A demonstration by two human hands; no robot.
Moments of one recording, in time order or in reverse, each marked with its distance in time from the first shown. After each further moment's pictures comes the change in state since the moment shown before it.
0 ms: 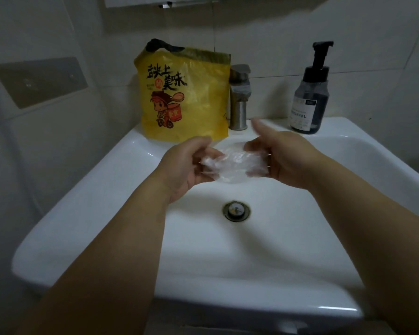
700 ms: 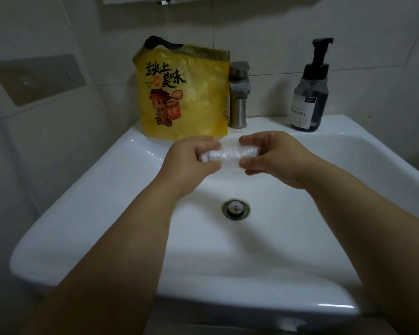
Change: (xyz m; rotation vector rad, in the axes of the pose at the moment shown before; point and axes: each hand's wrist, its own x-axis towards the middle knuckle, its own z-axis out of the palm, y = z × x) left_hand 0.008 -0.015 -0.006 0.626 0.104 0.403; right_hand -0.003 0.005 0.005 -0.353 0.016 -0.149
